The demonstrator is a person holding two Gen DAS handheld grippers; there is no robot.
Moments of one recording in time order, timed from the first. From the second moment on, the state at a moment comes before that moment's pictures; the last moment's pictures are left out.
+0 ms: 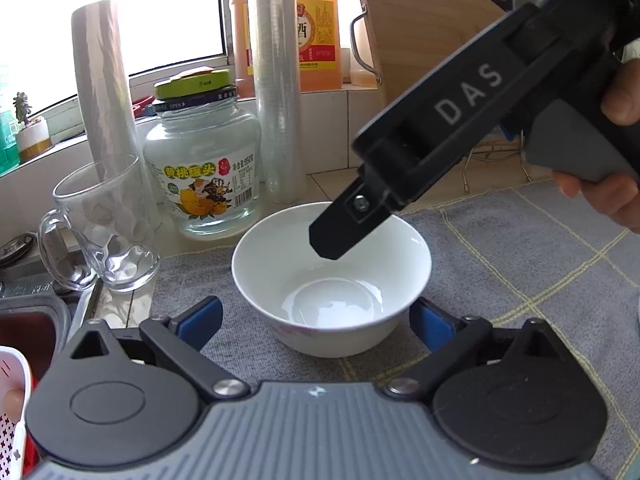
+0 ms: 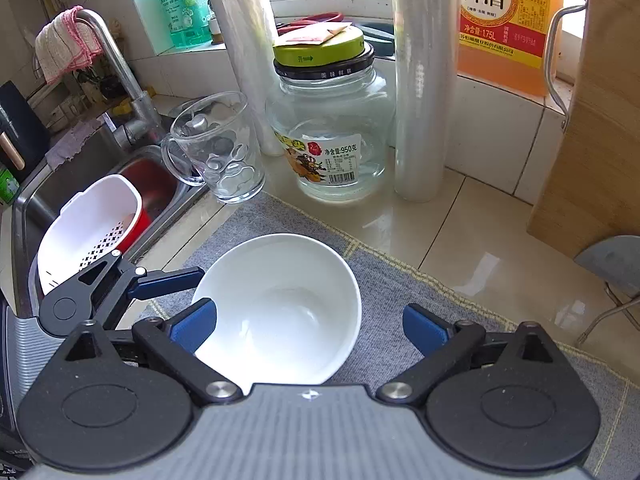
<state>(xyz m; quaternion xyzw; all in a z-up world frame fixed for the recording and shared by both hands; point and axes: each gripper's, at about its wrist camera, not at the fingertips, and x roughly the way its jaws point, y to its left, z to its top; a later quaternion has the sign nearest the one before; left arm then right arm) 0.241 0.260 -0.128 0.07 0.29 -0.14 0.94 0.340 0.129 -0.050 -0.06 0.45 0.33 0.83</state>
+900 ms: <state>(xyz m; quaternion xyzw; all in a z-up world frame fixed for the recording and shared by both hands) 0.245 0.262 -0.125 0.07 0.29 -0.17 0.94 0.357 0.144 -0.066 -0.07 0.47 0.36 0.80</state>
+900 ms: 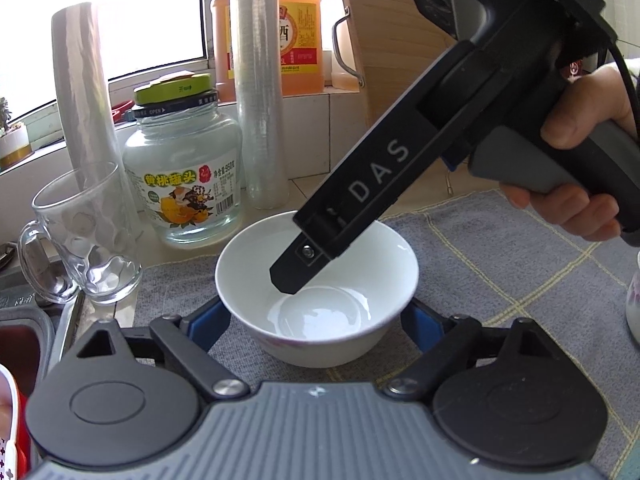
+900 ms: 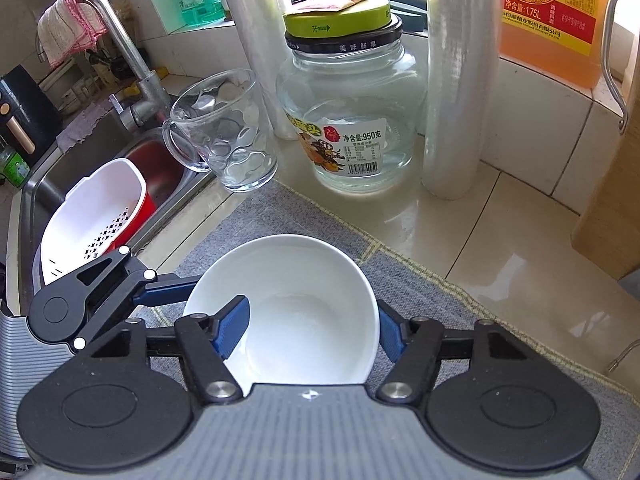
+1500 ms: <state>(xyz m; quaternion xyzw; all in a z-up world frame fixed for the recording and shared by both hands) 0.233 0.256 -0.112 0.08 0.29 -0.18 0.94 0.343 0.135 -0.052 -0.05 0.48 0.36 0.80</state>
